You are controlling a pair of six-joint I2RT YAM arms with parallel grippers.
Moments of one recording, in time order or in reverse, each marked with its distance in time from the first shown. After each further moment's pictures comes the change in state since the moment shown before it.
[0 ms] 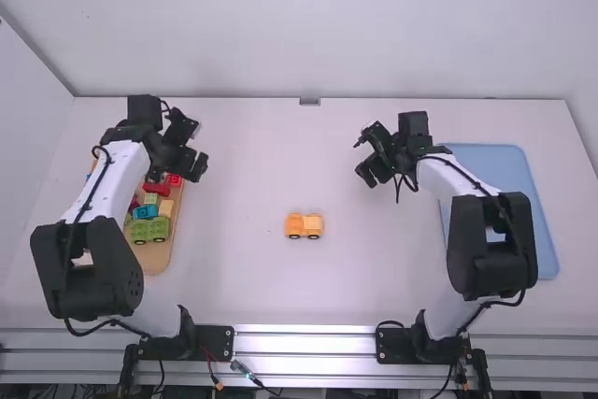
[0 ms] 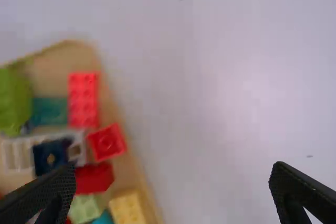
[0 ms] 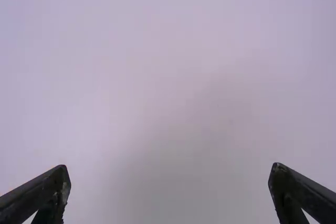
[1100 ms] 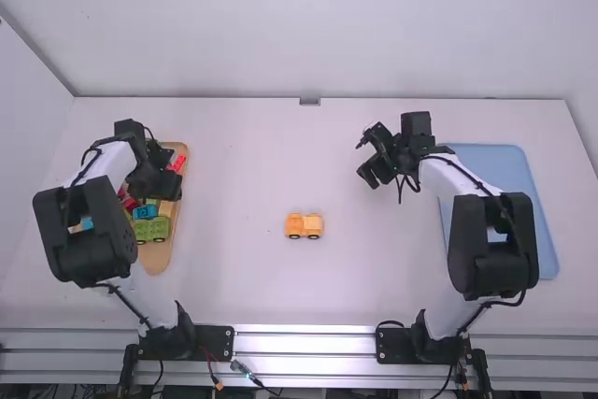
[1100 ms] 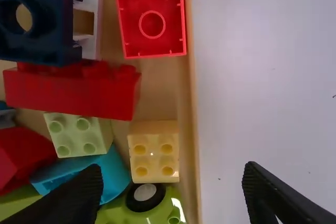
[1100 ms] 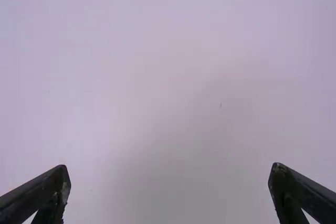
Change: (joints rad) left arm 0.167 0.222 -0.018 -0.074 -0.062 -0.085; right arm -0.011 0.000 0.000 -0.014 -0.013 -0.025
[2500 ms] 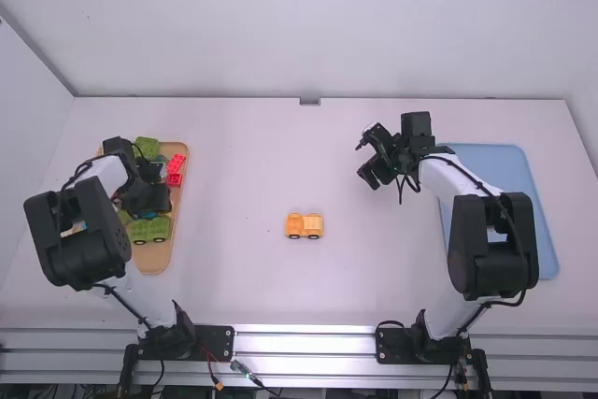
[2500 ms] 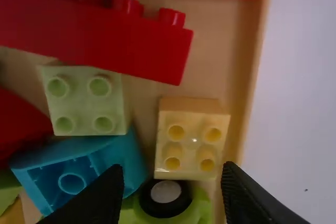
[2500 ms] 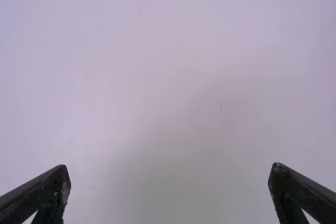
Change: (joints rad) left arm 0.095 0.002 -0.118 0.102 0.025 -0.016; right arm 0.000 0.000 0.000 -0.004 0.000 -0.027
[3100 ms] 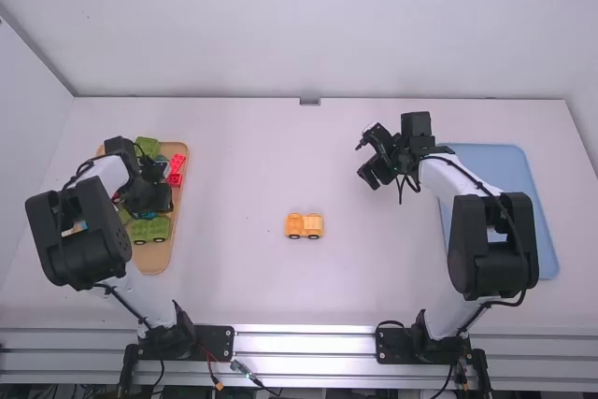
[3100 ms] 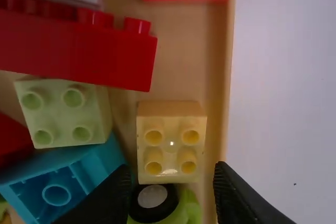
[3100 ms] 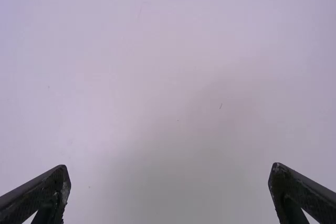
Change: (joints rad) left arm -0.013 0.000 0.000 -0.001 0.032 0.055; right arm 0.000 0.000 0.000 0.000 0.000 -0.003
